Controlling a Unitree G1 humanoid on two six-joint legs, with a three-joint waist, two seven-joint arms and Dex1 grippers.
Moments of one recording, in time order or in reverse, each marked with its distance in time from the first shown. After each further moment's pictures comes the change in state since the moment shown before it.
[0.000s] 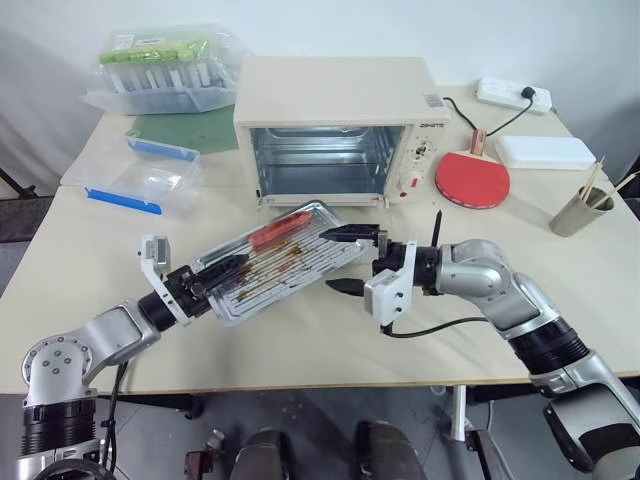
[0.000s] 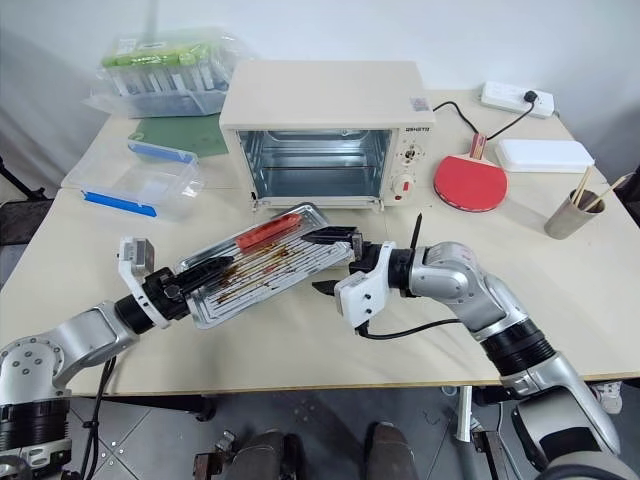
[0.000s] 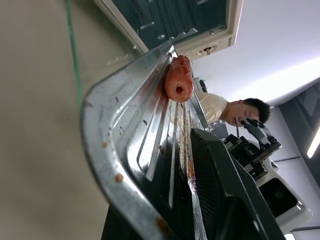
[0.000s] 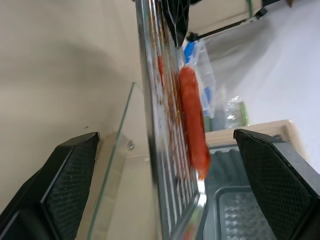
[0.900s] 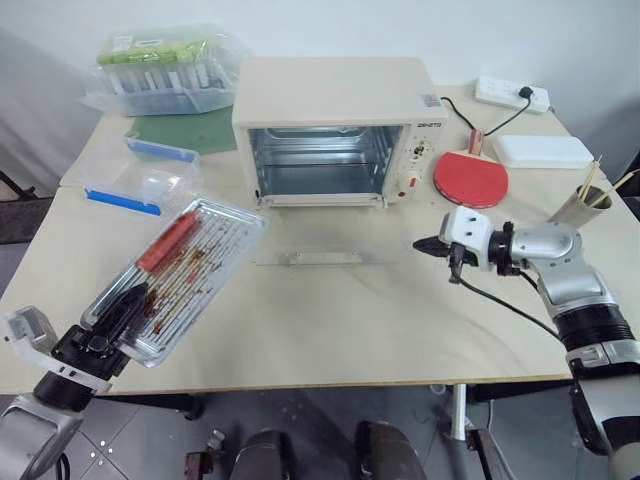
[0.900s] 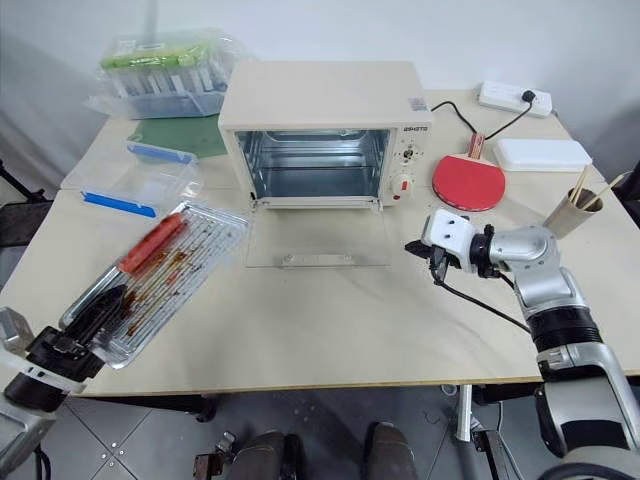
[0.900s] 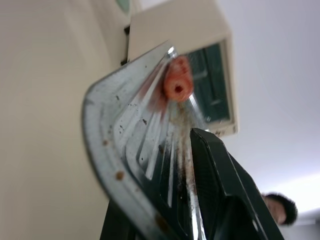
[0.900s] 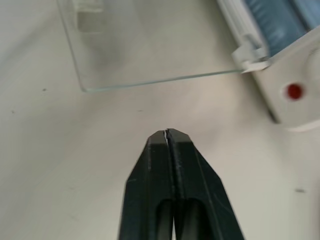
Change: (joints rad) left arm 0.608 -0.136 0.330 -0.396 -0.270 -0.320 0.120; right arm -0.090 -0.041 -0.198 0.561 0.238 0.416 0.336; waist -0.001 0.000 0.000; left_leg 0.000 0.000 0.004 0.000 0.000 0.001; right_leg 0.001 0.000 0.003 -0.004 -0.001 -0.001
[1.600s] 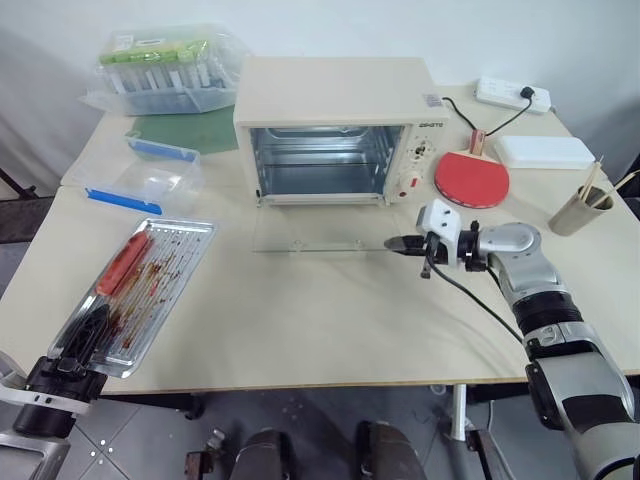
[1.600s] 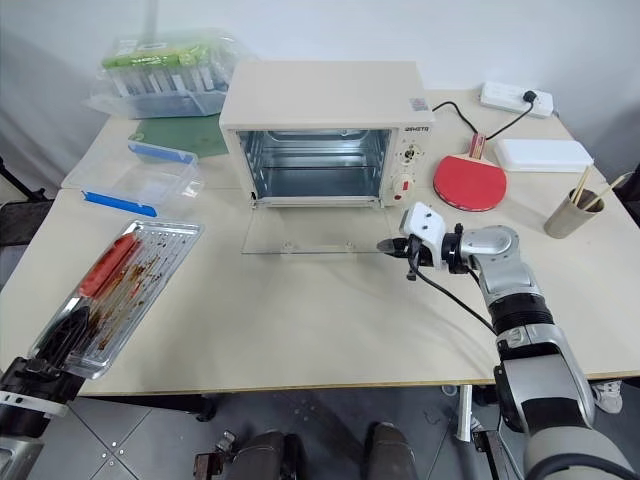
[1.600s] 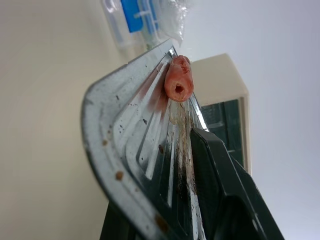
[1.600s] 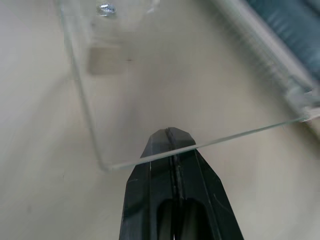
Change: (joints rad) left arm 0.095 -0.050 0.022 0.057 -0.001 -0.118 -0.024; right arm -0.097 0.152 -0.063 0.115 0.046 0.055 0.057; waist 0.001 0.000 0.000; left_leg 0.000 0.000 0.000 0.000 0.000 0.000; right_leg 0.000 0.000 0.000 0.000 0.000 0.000
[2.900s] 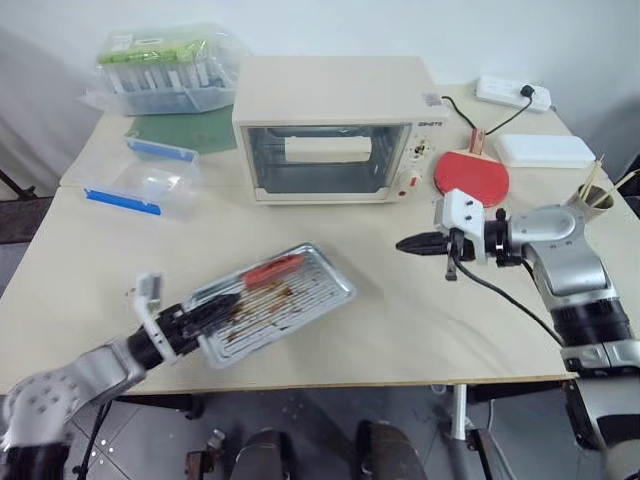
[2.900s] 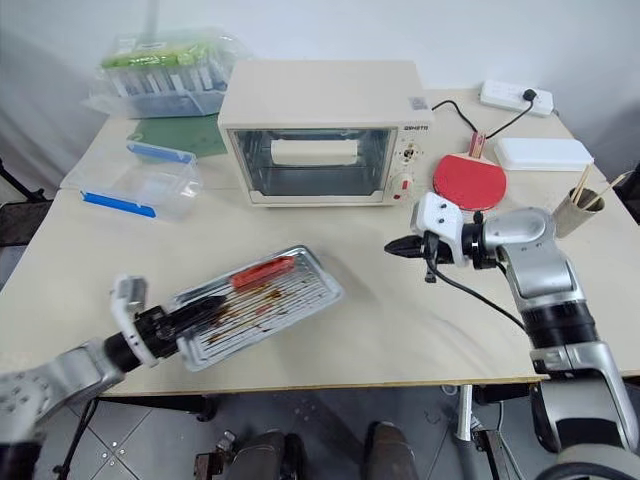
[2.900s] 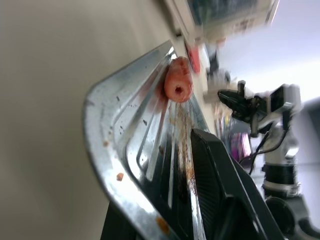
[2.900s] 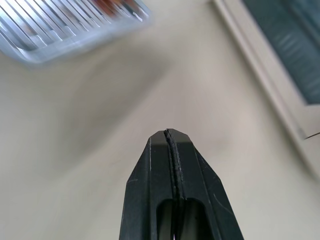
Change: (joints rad) left arm -0.579 0.275 -0.475 0.289 0.365 0.372 -0.209; right arm 0.146 -0.157 0.003 -0.523 0.049 0.322 0.119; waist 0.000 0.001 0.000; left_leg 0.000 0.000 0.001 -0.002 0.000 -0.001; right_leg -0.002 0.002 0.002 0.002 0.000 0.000
